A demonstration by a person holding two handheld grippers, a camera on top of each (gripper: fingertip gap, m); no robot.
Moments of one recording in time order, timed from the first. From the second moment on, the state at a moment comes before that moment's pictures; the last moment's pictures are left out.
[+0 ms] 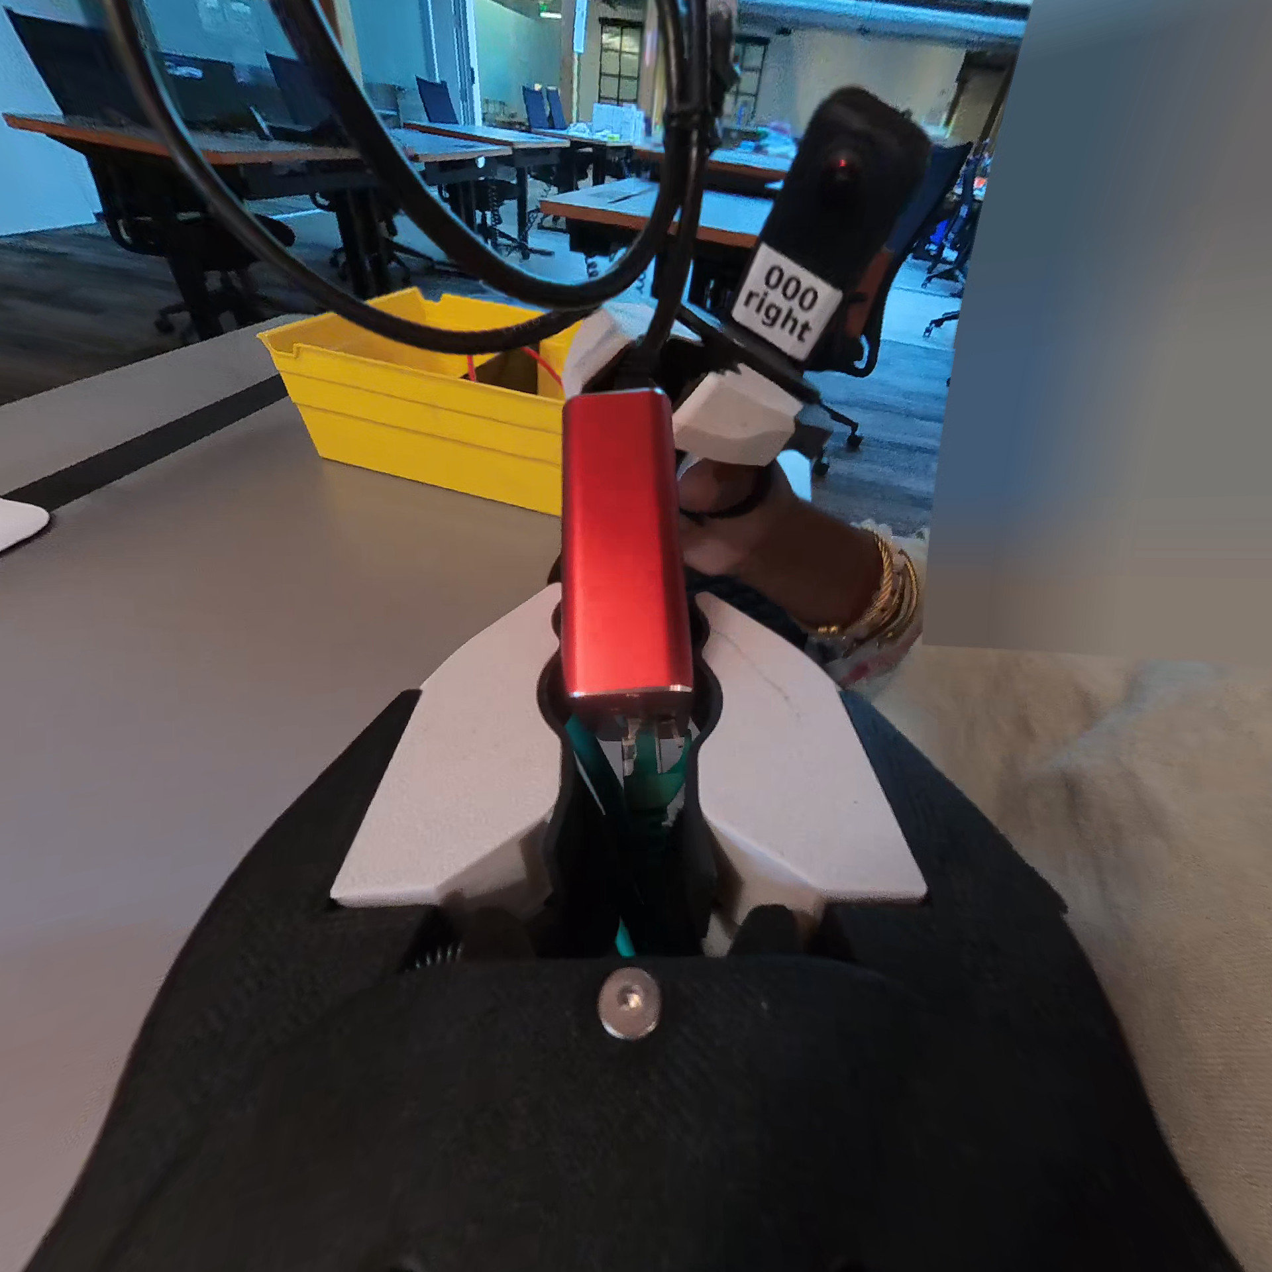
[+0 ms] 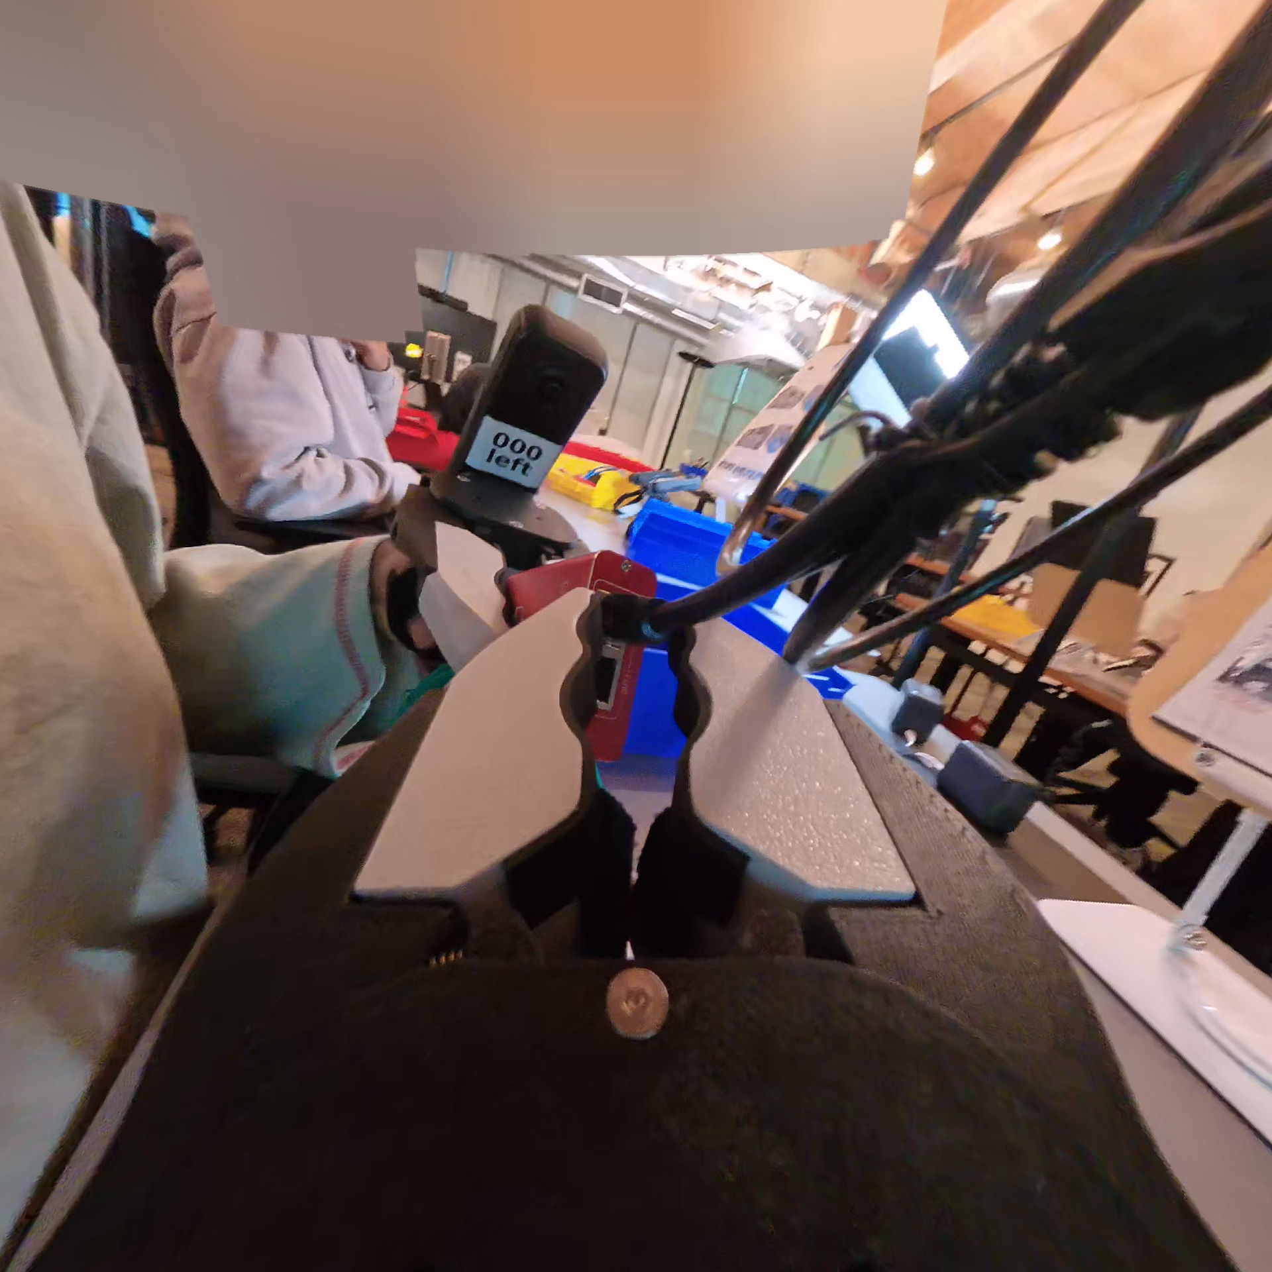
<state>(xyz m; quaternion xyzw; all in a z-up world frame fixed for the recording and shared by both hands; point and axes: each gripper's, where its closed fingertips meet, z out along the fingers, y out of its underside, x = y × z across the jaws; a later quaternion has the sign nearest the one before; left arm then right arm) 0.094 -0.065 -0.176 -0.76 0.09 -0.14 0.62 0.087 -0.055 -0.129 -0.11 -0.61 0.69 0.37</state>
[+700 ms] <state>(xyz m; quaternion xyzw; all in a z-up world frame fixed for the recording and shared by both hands) 0.117 -0.059 -0.165 -0.73 0.13 -0.22 0.63 0.113 -0.048 -0.115 -0.11 -0.55 0.72 0.41</state>
